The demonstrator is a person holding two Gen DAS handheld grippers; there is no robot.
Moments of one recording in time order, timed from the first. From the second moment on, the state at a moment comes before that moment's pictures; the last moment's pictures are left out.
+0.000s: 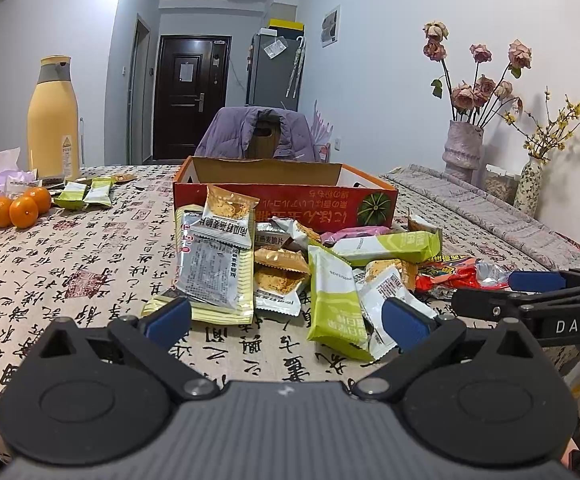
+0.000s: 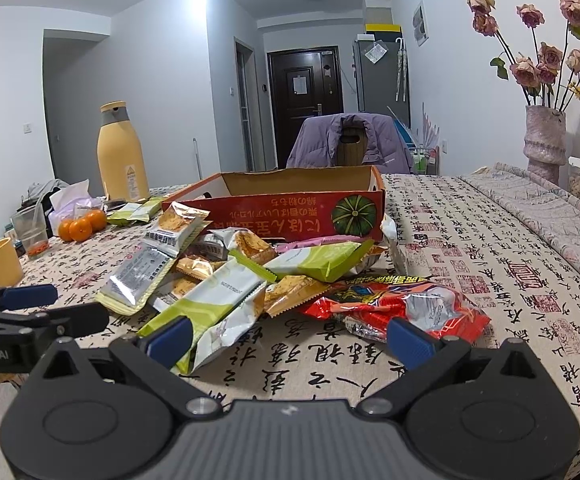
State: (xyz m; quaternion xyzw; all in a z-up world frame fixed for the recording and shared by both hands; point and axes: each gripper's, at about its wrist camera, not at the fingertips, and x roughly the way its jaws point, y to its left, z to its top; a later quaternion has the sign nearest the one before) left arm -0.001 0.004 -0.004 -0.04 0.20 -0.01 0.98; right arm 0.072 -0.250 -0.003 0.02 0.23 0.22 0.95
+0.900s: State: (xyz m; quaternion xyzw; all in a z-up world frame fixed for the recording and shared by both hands) left arm -0.002 0.005 -0.005 -0.04 0.20 -0.02 0.98; right arm 0.072 -0.251 -0.004 0.02 0.24 0.22 0.95
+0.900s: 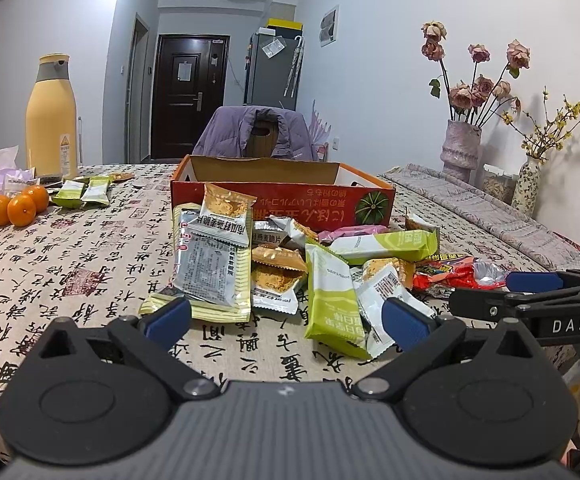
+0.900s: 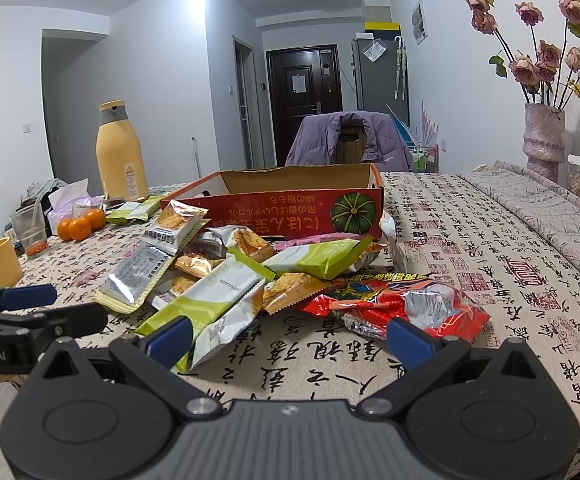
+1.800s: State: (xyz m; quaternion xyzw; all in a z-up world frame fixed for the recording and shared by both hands) left arm 0.001 0.010 -0.007 -0.04 0.21 -0.01 0.98; right arm 0.076 -0.245 -0.007 0.01 0.25 0.23 0.94
